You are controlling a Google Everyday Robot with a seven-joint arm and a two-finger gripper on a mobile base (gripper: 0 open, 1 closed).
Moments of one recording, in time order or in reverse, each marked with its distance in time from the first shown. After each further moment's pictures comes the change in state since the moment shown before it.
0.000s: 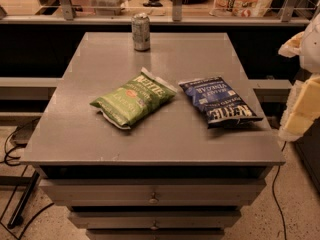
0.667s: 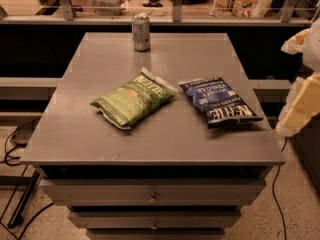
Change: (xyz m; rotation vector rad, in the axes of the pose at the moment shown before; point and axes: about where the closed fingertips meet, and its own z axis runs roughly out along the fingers) arm 0.000 -0.009 -0.001 0.034 -0.056 0.031
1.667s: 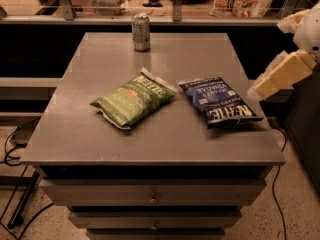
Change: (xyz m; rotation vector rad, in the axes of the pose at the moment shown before) arm -0.037 -0.057 0.004 0.140 -0.332 0.144
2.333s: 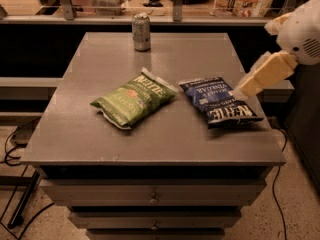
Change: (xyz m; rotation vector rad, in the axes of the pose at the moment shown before) arm -0.013 0.005 0.018 -0.009 -0.003 0.017
